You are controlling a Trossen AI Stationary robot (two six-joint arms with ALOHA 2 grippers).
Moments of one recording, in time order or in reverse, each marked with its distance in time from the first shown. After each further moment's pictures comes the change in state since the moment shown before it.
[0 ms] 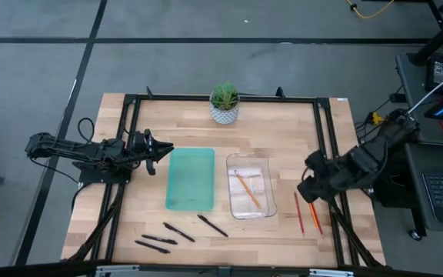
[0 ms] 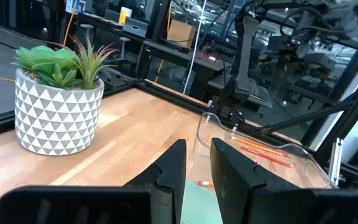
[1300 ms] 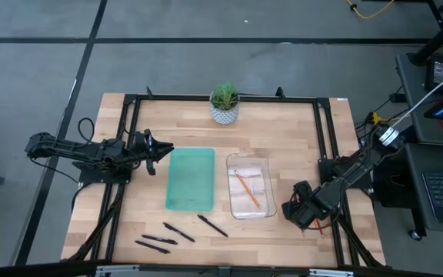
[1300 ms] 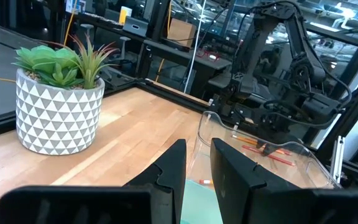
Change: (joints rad) left arm 0.000 0.000 0.000 -0.005 0.000 0.007; right arm 0.116 0.390 -0.475 0.622 -0.175 0.459
